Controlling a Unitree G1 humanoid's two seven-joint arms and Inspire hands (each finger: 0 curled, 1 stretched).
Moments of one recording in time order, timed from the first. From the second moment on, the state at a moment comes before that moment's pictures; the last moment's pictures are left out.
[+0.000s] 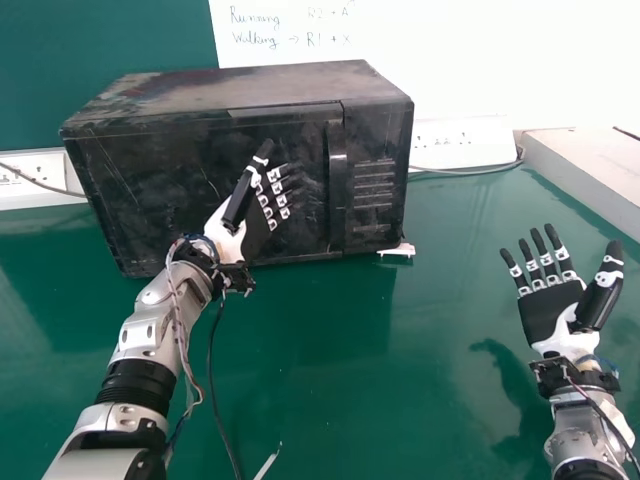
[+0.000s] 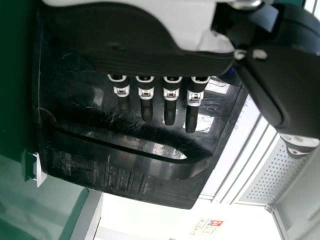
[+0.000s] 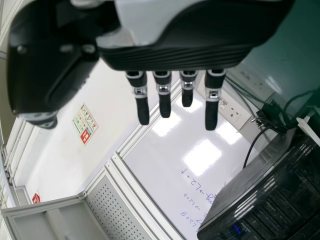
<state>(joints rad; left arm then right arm) -0.96 0.17 0.22 0.75 -0.30 0.07 -0.42 -0.73 -0.29 -0.68 1.11 0.66 -0.34 0.78</state>
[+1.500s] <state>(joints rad) -1.19 0.00 0.30 1.11 -0.28 -0.08 0.03 -0.73 -0.27 -0.68 1.09 0.66 -0.36 0.75</state>
